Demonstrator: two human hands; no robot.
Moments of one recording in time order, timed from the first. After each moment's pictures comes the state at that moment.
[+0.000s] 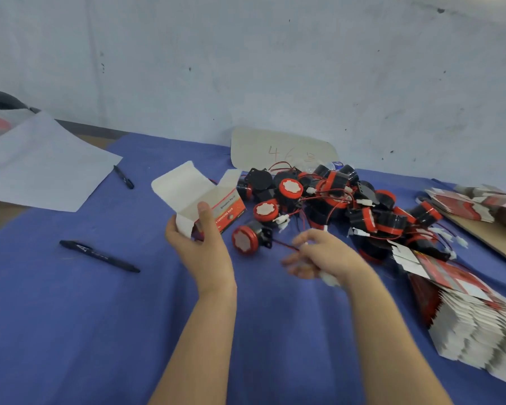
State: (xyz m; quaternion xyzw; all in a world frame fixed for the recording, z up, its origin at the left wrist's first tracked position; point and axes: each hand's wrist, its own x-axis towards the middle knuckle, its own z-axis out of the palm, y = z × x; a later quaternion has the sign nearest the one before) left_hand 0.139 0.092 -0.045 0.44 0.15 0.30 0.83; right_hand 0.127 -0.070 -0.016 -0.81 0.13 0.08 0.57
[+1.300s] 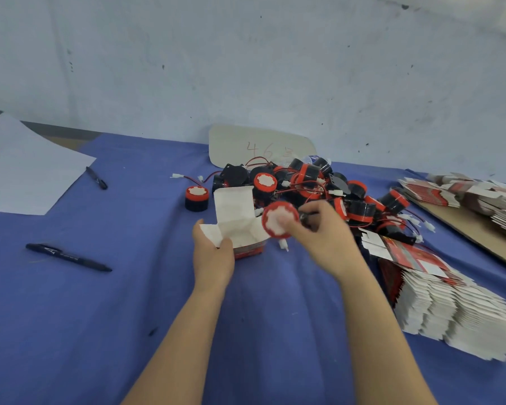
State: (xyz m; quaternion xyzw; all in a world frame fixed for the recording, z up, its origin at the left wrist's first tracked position) left_hand 0.137 0.064 -0.070 0.69 0.08 0.06 0.72; right_hand 0.090 -0.092 -0.003 -0.87 0.04 -0.20 0.45
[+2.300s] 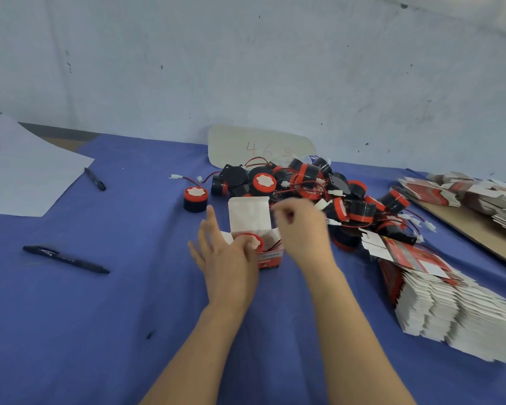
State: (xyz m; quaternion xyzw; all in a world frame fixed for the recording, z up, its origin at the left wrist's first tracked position) left_hand 0.120 0.041 -0.080 0.90 -0.04 0.22 0.39; right_hand 0.116 -0.063 -0.003 -0.92 0.05 -0.26 0.30
